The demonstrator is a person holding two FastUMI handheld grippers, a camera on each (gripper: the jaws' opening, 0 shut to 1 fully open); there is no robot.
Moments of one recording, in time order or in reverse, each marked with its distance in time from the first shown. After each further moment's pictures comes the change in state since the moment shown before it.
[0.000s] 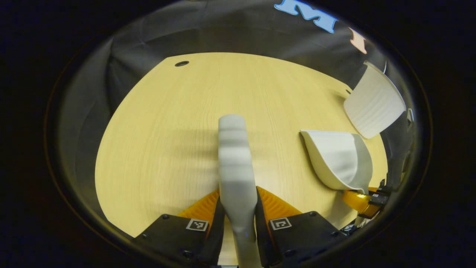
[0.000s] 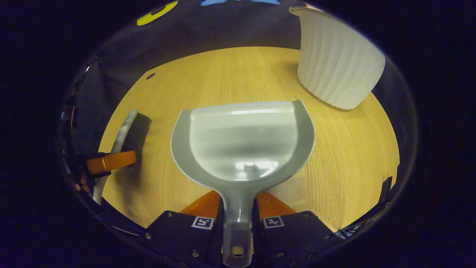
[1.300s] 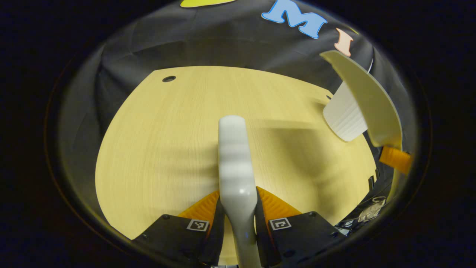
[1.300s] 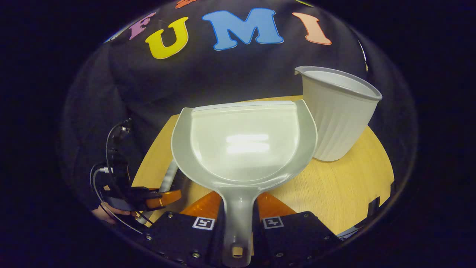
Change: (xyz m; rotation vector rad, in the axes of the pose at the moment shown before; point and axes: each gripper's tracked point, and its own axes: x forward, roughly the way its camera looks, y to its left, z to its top) left arm -0.030 -0.007 0.026 0.071 -0.079 -0.122; right arm -0.085 0.006 0.074 -0.019 -0.278 0.104
